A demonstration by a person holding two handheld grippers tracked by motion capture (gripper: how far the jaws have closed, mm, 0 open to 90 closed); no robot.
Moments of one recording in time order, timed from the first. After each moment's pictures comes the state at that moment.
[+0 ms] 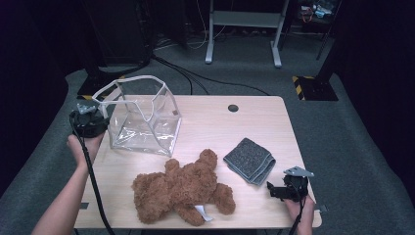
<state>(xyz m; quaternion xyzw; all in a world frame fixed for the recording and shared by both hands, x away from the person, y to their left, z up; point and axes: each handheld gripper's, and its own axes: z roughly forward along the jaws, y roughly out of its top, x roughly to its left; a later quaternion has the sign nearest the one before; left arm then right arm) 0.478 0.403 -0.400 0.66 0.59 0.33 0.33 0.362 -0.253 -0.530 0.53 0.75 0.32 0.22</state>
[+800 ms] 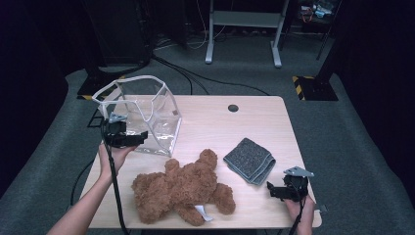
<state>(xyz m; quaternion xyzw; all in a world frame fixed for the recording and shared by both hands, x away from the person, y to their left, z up) 0.455 0.310 -0.408 0.72 0.53 0.23 0.39 0.362 -0.253 -0.530 0.53 0.75 0.32 0.22</state>
